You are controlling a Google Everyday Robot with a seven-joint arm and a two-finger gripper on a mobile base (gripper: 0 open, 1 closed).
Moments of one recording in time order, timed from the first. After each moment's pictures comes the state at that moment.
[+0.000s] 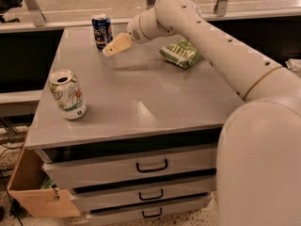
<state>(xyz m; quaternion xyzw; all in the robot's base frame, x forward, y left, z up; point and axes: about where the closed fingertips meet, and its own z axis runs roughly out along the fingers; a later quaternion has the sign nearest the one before) 0.806 0.091 0.892 -0.46 0.73 0.17 0.47</state>
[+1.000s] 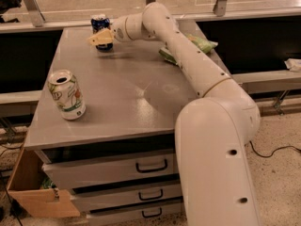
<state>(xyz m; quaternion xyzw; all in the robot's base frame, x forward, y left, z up) 0.869 0.162 0.881 -0.41 0.70 0.28 0.51</state>
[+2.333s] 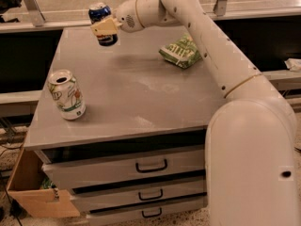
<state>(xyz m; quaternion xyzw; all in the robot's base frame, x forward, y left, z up) 0.759 0.148 0.954 -0.50 0.63 0.35 0.47</state>
